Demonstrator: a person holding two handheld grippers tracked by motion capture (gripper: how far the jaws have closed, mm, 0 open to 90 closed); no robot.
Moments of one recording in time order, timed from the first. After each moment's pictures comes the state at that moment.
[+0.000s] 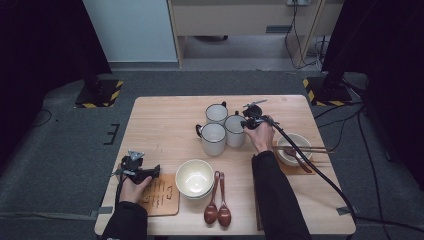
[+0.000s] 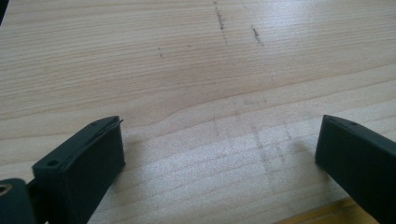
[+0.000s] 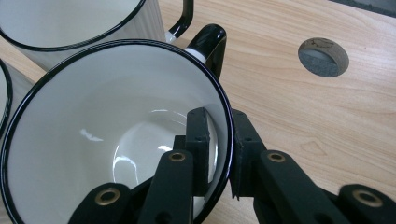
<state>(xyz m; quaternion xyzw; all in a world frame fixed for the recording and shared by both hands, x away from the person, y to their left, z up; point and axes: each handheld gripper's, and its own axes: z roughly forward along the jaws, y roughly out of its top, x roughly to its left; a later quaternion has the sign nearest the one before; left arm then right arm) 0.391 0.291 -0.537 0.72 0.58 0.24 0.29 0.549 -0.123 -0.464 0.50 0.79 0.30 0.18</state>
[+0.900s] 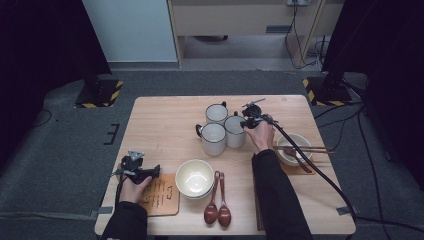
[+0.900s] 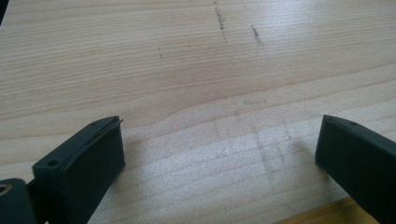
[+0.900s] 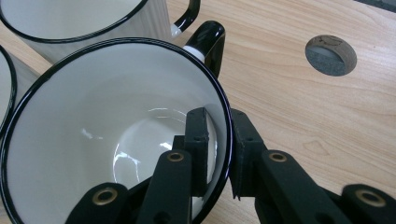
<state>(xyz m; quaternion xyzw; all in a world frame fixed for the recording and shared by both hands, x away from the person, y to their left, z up) 0.391 0.291 -0.537 0.72 0.58 0.24 0.29 0.551 -0.121 -0.463 0.49 0.80 0.29 0.17</state>
